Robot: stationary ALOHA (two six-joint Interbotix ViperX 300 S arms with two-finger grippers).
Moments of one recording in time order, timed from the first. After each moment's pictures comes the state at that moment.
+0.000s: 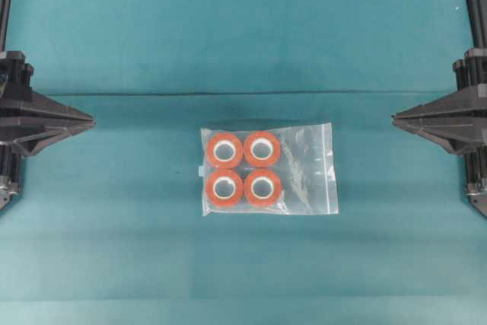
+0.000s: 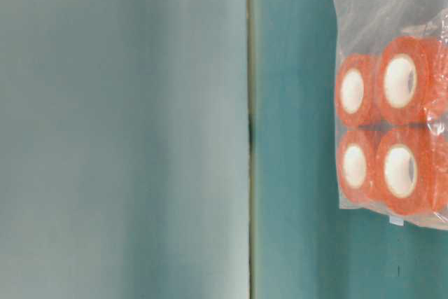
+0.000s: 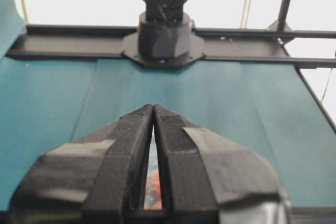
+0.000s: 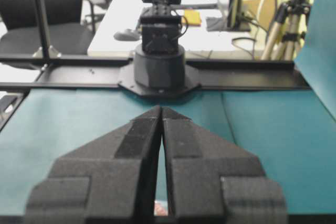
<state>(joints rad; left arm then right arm) 0.00 -0.96 1.17 0.00 -0.30 0.00 0.00 -0.96 1.17 0.00 -0.29 -0.01</state>
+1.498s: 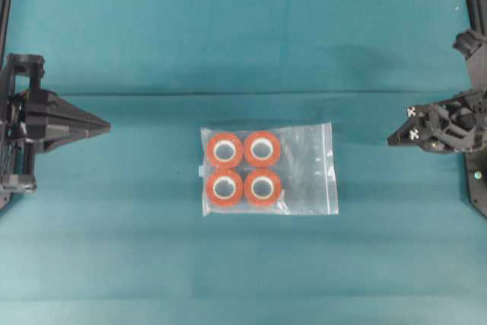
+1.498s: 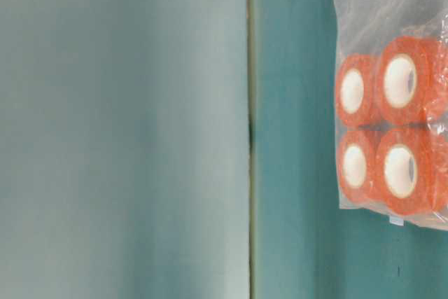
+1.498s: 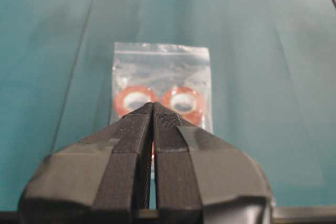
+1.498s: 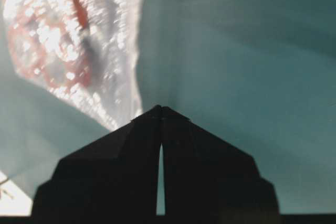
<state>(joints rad) 0.03 -0.90 1.08 0.01 0.00 0.00 -0.34 -0.71 1.25 0.56 0.35 0.73</state>
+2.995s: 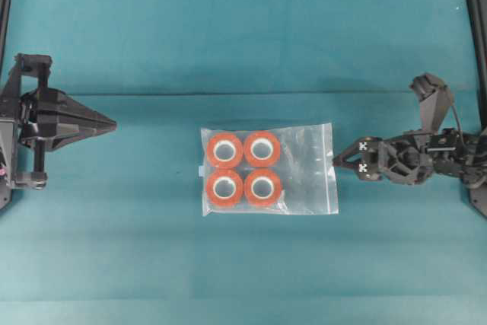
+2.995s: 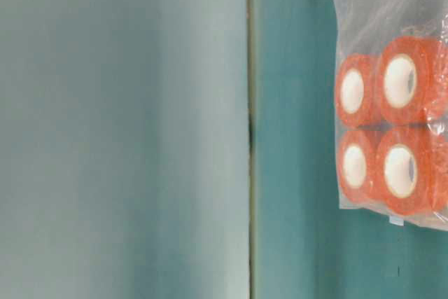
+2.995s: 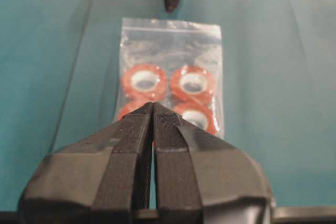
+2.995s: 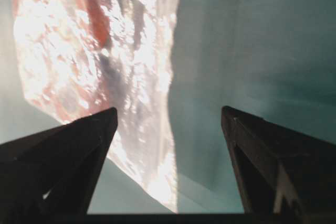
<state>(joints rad) 0.05 -0.85 1.08 0.01 0.02 -0.01 0.09 -0.20 1.22 0.64 -0.37 0.94</state>
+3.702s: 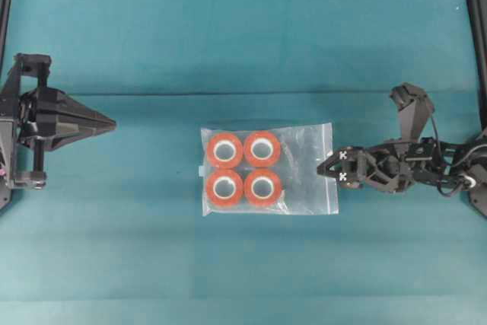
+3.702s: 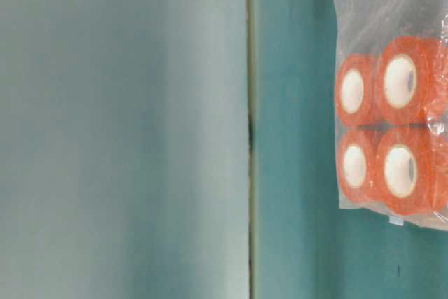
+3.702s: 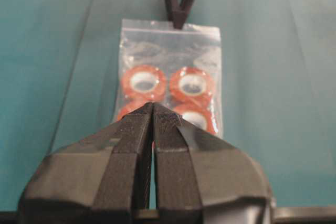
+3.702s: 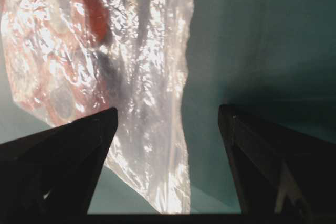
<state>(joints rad) 0.05 -0.86 1.08 0.01 0.02 -0.02 0.12 -0.07 1.14 0.65 -0.39 0.97</state>
